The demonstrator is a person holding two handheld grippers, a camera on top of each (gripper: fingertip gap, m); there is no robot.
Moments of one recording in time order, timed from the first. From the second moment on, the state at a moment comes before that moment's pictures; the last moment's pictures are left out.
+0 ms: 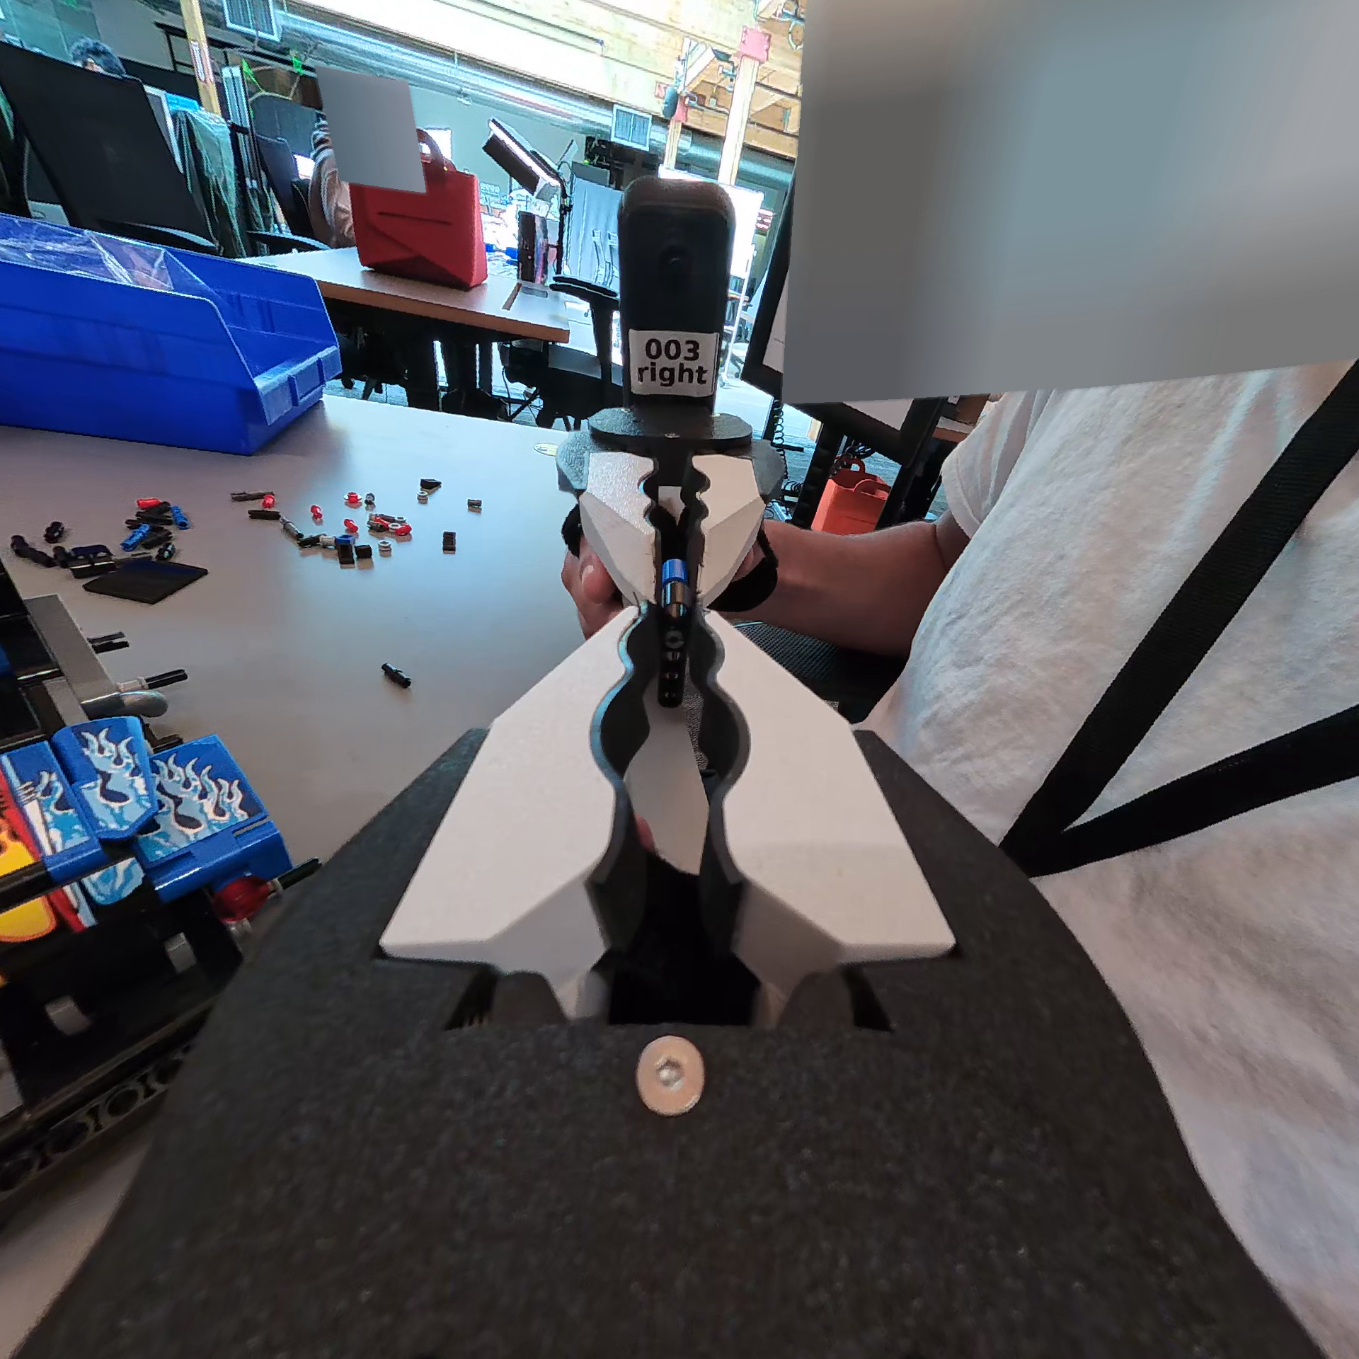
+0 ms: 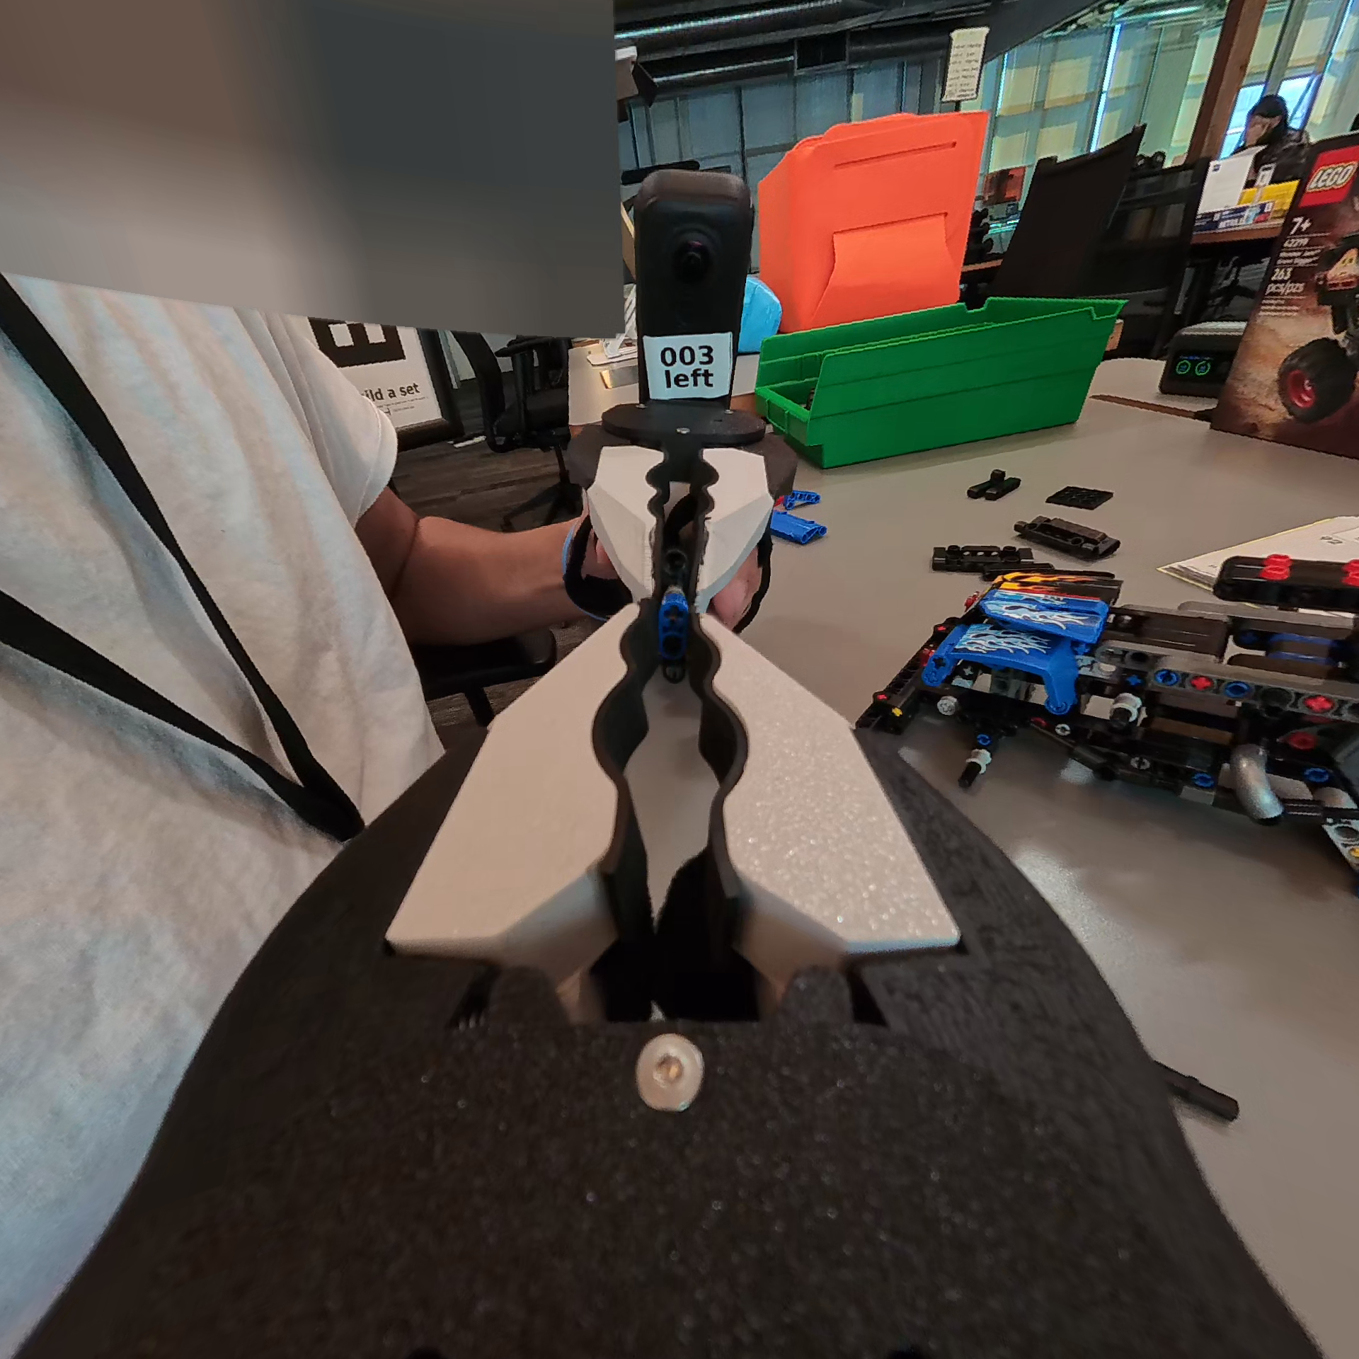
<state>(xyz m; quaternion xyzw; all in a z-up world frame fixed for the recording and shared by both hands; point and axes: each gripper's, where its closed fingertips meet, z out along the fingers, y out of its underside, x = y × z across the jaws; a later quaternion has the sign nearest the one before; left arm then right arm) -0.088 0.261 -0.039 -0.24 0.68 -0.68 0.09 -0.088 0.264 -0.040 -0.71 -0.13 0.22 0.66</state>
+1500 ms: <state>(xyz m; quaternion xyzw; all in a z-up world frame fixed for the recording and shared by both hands) -0.083 0.260 -0.046 -0.27 0.69 -0.67 0.07 -0.088 0.269 -0.043 -0.72 -0.08 0.27 0.64</state>
